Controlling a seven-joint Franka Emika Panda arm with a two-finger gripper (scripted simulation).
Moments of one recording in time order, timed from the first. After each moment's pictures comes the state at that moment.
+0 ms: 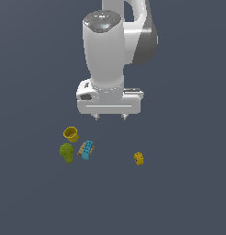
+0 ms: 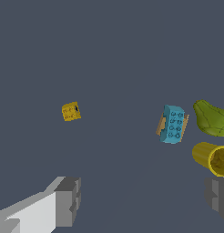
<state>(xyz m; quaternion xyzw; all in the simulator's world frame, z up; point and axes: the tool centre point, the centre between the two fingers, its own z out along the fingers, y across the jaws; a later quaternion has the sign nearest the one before) 0.030 -0.009 0.262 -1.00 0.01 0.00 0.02</state>
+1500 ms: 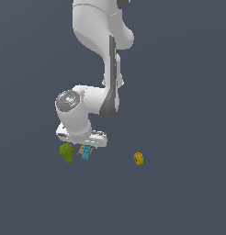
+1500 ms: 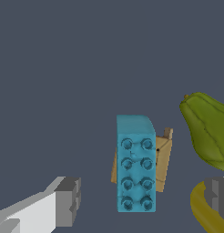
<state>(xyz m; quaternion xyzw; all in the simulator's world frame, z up) 0.055 -0.126 0.090 -1.00 0.08 0.00 0.00</state>
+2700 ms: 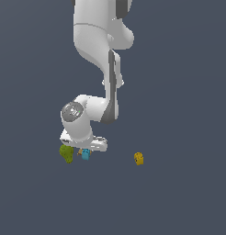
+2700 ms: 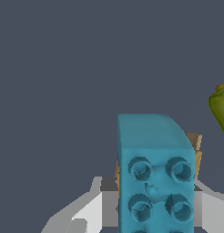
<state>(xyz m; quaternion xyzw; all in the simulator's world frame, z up) 0.055 -0.127 0.044 -1.00 0.08 0.00 0.00</state>
